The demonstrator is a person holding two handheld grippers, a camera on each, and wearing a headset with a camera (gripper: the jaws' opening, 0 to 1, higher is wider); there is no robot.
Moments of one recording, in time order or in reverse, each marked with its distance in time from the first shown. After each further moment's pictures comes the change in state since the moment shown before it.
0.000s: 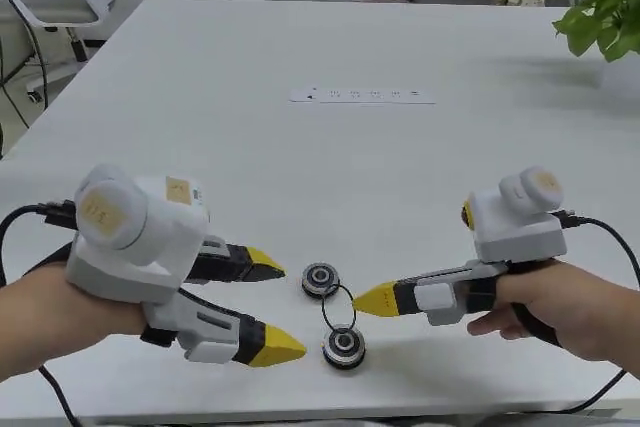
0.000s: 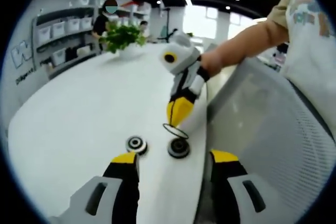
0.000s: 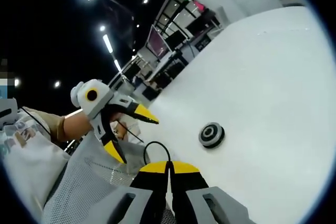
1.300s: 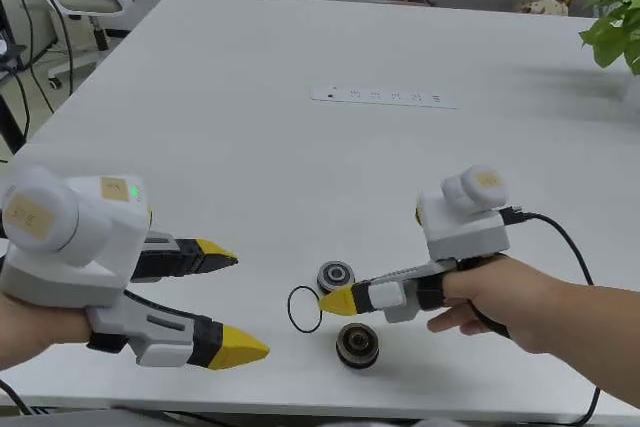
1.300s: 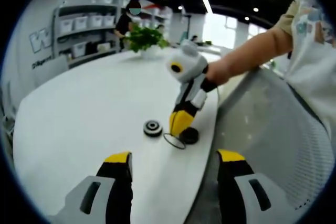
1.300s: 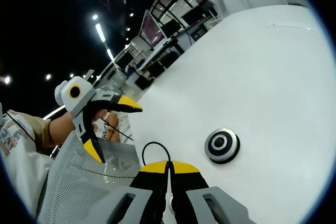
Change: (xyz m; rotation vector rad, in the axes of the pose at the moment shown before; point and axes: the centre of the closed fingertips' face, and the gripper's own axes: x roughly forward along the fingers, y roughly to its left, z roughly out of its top) left arm -0.040 0.012 -0.023 -0.118 -0.058 0.115; right arm 0.053 -0.011 -0.003 -0.008 0.106 -0.073
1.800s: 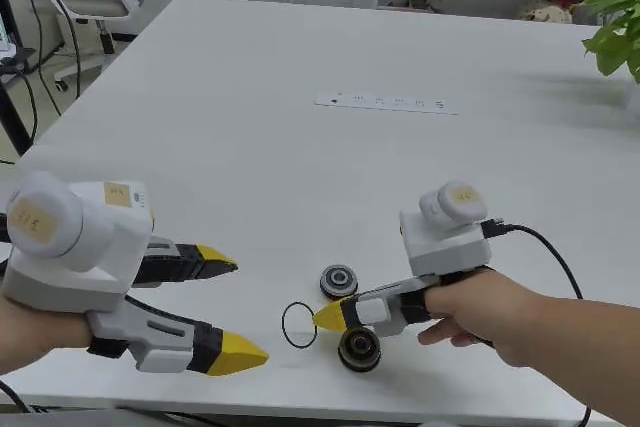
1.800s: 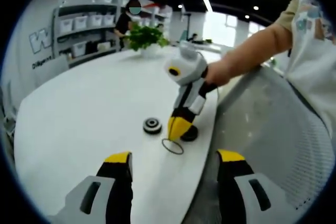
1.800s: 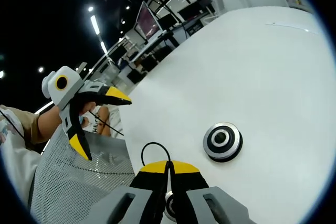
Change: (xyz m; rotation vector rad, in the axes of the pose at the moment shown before) left arm -0.002 -0.003 -0.004 0.011 0.017 0.006; right arm 0.012 -0.010 -0.008 -0.024 0.042 -0.069
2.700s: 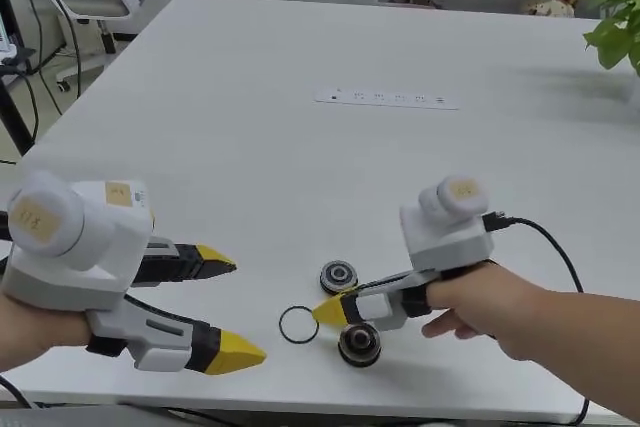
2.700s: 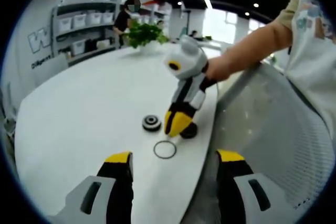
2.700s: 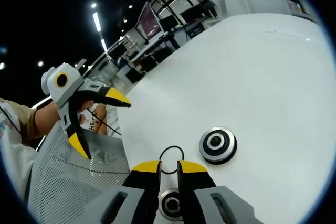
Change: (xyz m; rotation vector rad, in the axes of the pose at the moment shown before) left arm 0.001 0.000 -0.003 0.005 0.028 0.000; right arm -0.005 -0.003 0.003 -0.048 -0.011 -0.028
